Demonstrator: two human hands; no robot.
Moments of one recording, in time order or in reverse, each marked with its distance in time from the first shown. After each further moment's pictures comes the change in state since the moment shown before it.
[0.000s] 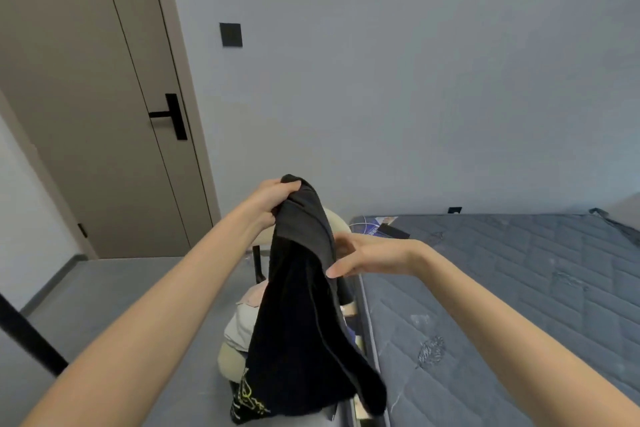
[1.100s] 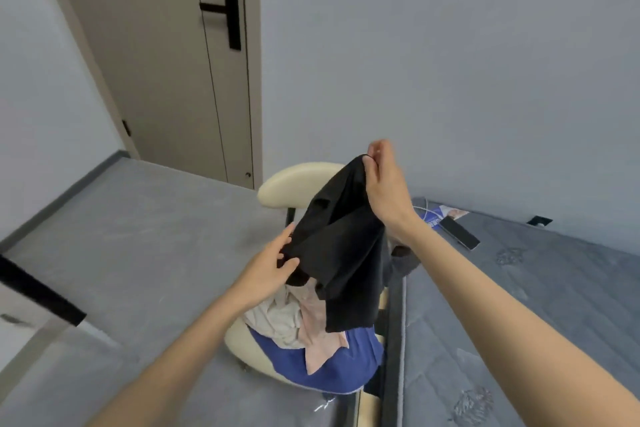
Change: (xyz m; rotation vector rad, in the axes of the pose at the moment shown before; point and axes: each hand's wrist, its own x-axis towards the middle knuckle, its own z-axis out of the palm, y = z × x) left_hand 0.180 -0.202 -0.122 0.556 0.037 0.120; right_hand 0.280 0.003 -0.082 -0.326 0.771 -0.467
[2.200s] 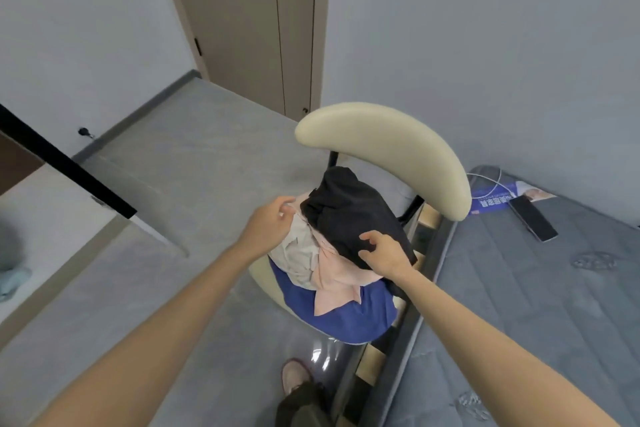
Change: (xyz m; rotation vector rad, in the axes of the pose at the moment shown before) left_hand 0.014 -0.024 0.036 0.133 0.308 -0.345; right_hand -0.096 0.185 0.070 -0.320 -0.815 0.474
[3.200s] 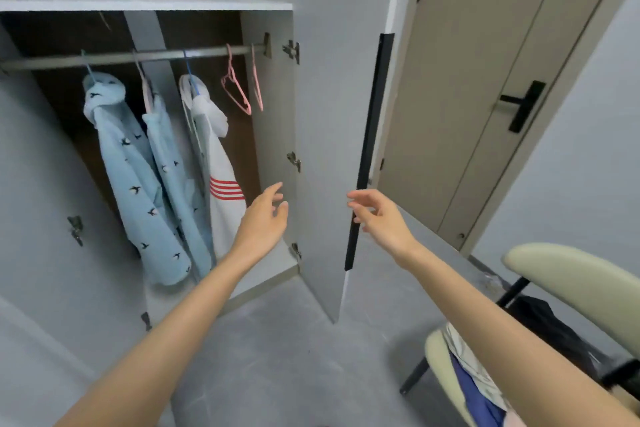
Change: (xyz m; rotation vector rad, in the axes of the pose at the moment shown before) left_hand -0.312 -0.194 -0.428 -0.100 0.759 -0.003; right_hand -0.265 -0.503 0.156 0.405 -0.039 -0.870
